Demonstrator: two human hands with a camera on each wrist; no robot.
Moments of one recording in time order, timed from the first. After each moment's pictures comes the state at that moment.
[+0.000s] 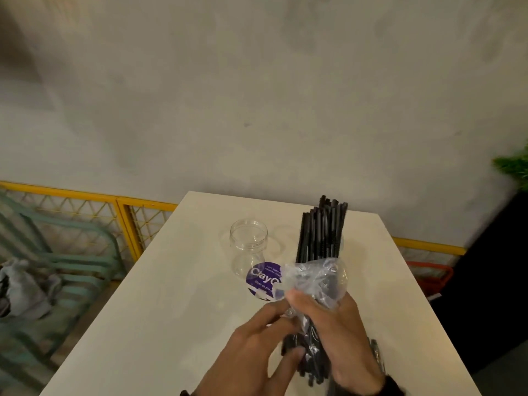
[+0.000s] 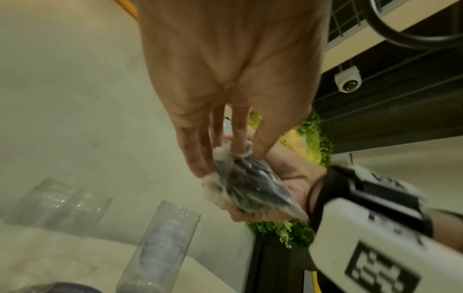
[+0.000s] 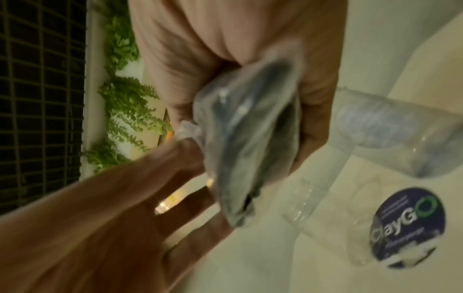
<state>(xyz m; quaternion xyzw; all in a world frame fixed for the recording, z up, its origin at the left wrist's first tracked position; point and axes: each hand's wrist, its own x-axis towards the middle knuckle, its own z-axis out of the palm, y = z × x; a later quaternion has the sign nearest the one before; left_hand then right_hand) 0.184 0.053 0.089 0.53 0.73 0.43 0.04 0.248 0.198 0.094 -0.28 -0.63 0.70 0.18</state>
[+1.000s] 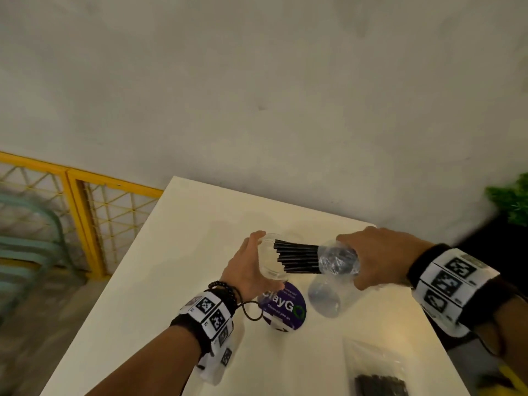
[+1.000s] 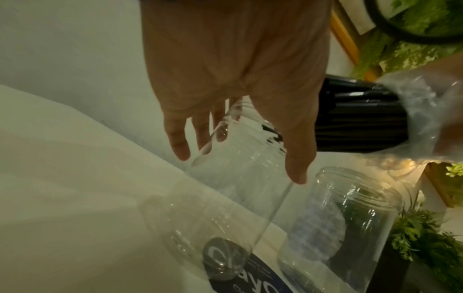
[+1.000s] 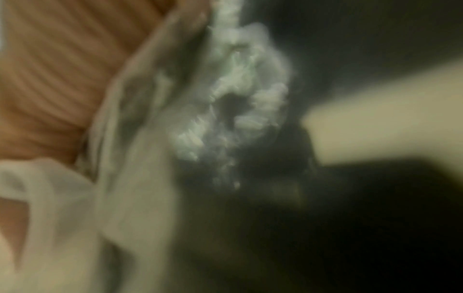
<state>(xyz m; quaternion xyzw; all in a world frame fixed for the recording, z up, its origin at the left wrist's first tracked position) -0.063 0.144 0.002 0.39 0.77 0.46 0.20 0.086 0.272 0.197 -0.24 -0.94 -0.07 -0.25</state>
